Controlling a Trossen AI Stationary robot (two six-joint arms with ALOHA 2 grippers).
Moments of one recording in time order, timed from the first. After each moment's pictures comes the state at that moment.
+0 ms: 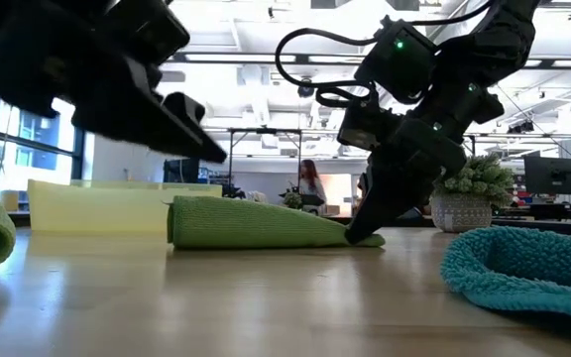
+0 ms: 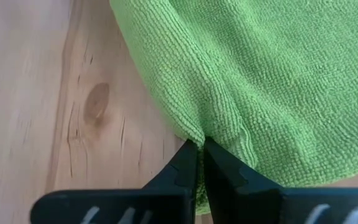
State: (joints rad) left arm -0.25 1.58 0.53 0.52 -0.18 -0.07; right arm 0.08 1.79 0.74 0.15 -0.08 0.18
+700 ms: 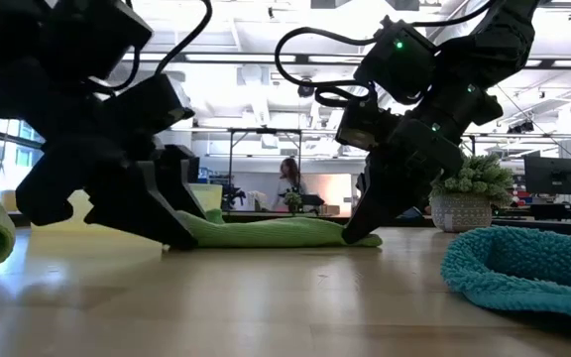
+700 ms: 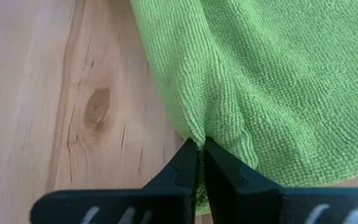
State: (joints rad) left arm -0.25 1.74 0.53 0.45 -0.36 -0.10; right arm 0.08 1.79 0.74 0.17 -0.08 0.18
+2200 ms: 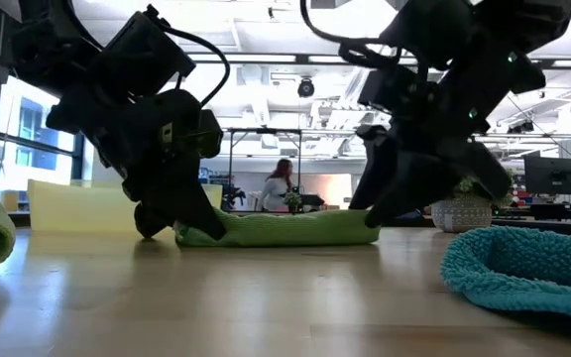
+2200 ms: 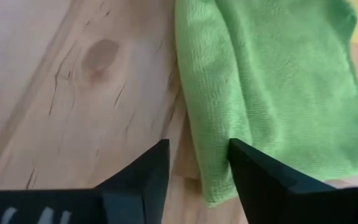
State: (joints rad) left arm -0.05 1.76 0.53 0.47 0.02 -0.69; right arm 0.22 1.69 0.74 0.08 0.24 -0.24
